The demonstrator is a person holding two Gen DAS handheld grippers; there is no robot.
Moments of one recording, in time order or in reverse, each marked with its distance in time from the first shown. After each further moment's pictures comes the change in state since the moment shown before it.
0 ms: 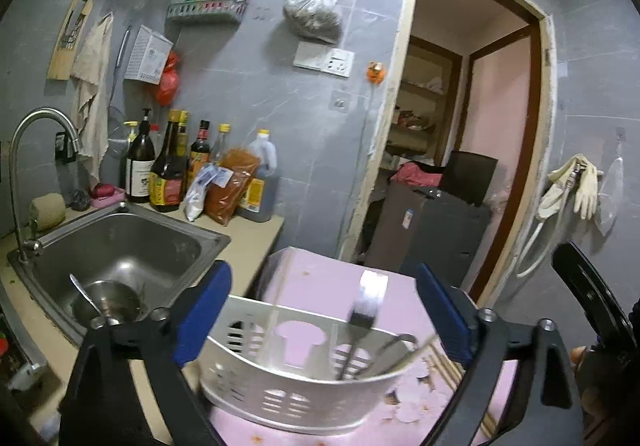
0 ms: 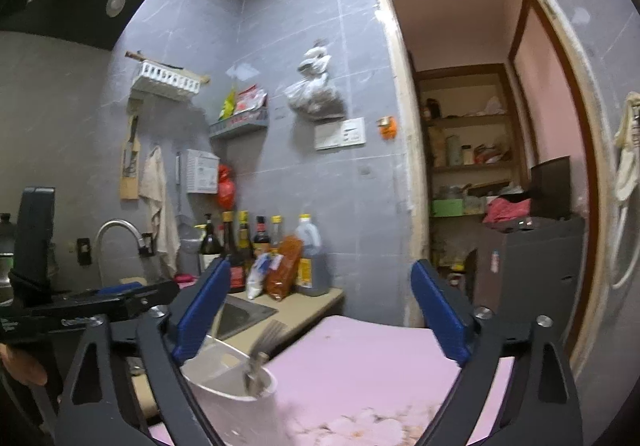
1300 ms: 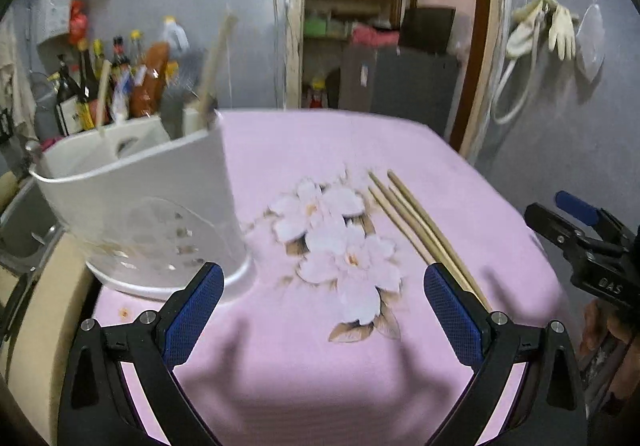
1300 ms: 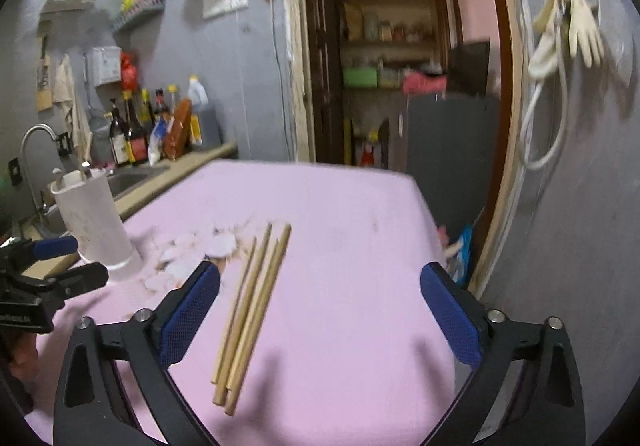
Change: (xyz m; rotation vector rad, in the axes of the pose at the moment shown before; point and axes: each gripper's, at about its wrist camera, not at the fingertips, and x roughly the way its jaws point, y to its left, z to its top) left arm 0.062 -0.116 -0.135 0.231 0.471 -0.050; right arm -0.050 -0.132 -0.105 0.094 0.528 -0.242
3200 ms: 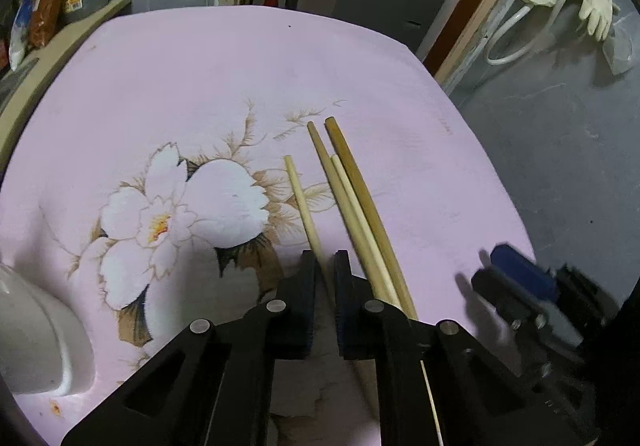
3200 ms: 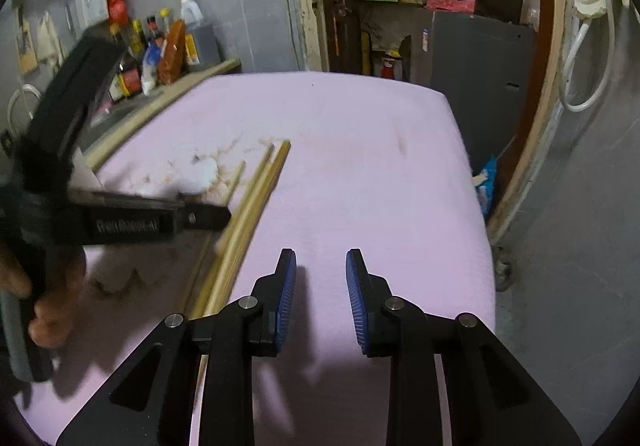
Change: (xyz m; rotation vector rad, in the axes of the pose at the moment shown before) left arm 0.130 -0.026 0.080 -0.055 0.381 -0.185; right arm 0.069 -0.008 0.006 -0.001 0.271 0.090
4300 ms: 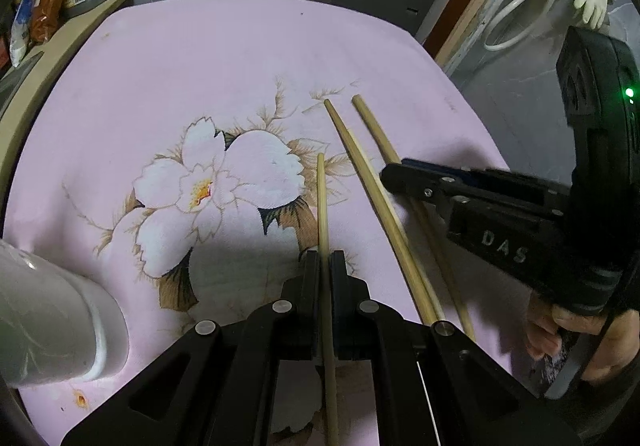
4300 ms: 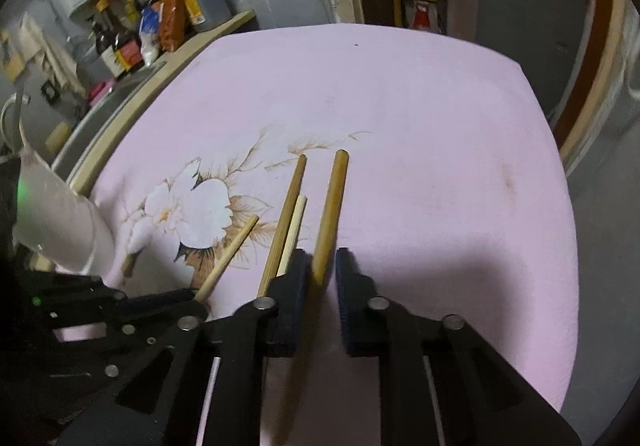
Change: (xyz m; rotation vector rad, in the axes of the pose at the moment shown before) left arm -0.011 0.011 -0.024 0.010 0.045 -0.012; right arm 0.083 0.011 0.057 0.084 0.251 0.124
